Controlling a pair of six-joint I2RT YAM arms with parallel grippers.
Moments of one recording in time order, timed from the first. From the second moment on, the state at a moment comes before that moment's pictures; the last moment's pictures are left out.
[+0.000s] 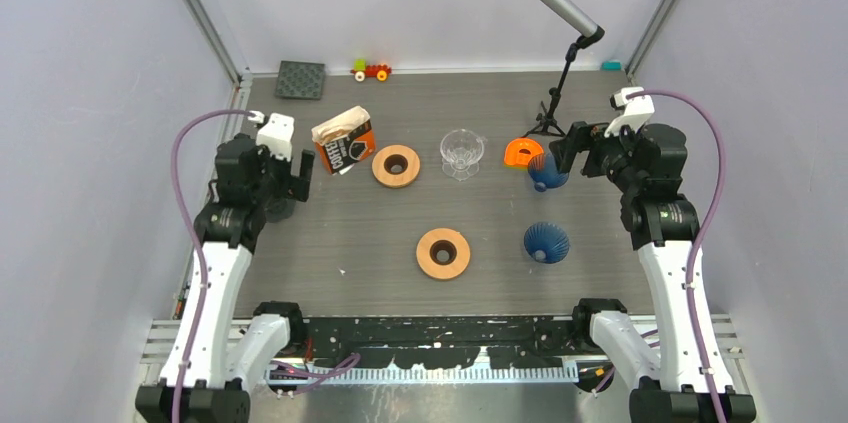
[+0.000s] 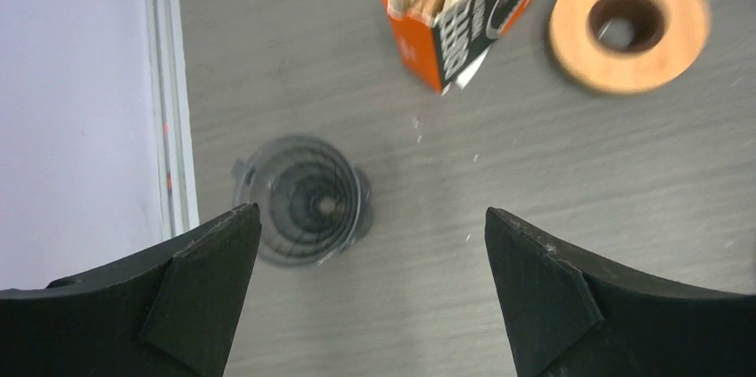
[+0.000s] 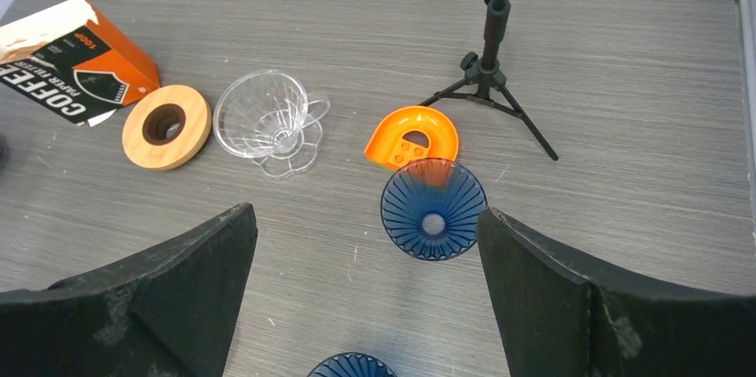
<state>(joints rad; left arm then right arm) -0.03 0.82 0.91 -0.53 0.04 0.23 -0.04 0.84 0.98 -0.44 -0.30 0.06</state>
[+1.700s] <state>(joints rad) -0.43 2.20 2.02 -0.70 0.44 -0.22 -0.04 0.91 0.95 -0.44 -0.35 0.00</state>
